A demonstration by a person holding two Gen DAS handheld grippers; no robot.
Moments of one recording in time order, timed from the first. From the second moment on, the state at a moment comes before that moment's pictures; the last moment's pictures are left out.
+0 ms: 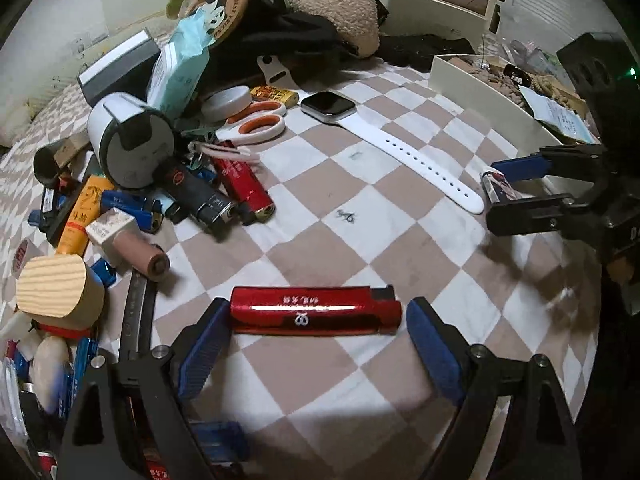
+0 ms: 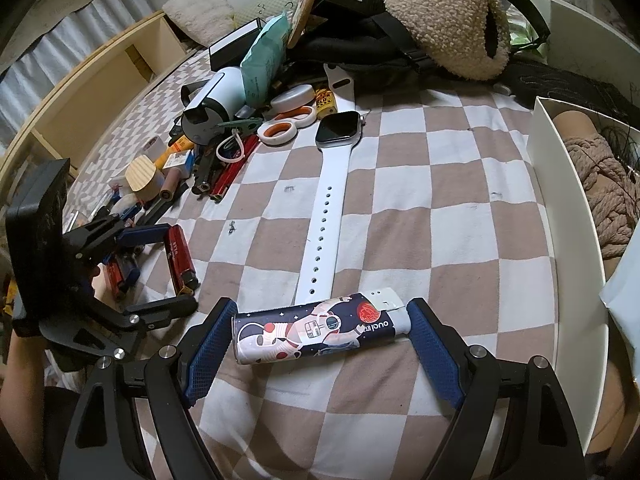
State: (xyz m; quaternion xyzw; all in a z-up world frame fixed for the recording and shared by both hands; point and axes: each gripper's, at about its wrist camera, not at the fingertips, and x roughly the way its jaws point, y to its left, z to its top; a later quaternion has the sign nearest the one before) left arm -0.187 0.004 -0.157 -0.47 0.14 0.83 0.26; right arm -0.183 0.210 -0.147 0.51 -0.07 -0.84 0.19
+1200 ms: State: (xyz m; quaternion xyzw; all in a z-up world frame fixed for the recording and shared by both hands) left arm -0.115 0.024 -0.111 -0.41 0.00 0.89 0.19; right arm -0.130 0.222 -0.105 0.44 -0.11 -0.87 0.18
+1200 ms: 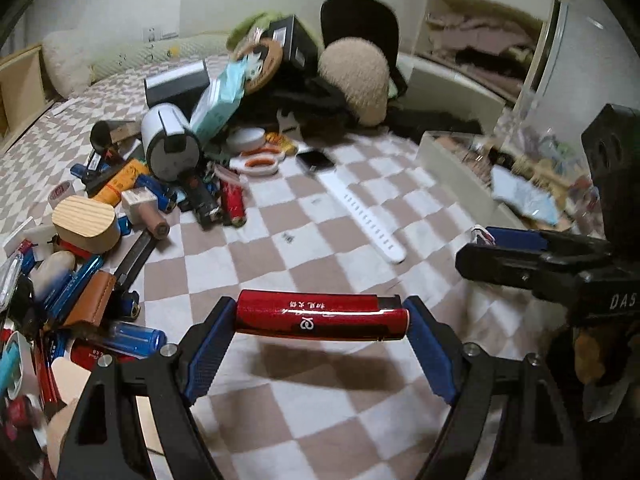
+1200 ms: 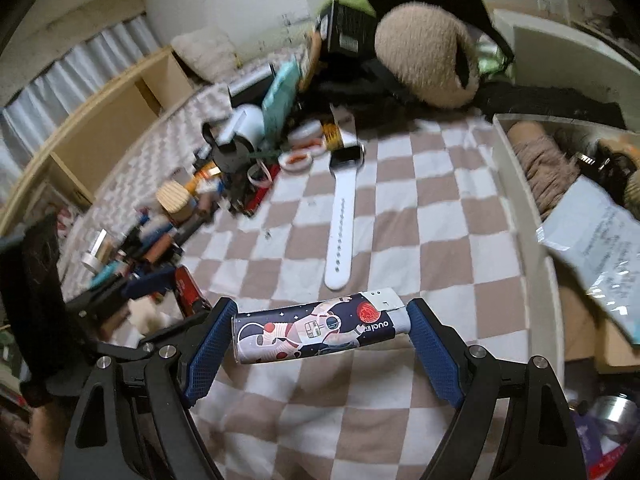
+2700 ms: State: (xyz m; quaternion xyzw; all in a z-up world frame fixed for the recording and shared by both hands) left arm -0.072 0.276 -0.064 -0.42 -0.02 0.80 0.42; right arm -0.090 0.448 -0.078 0.46 -0.10 -0.88 -0.01
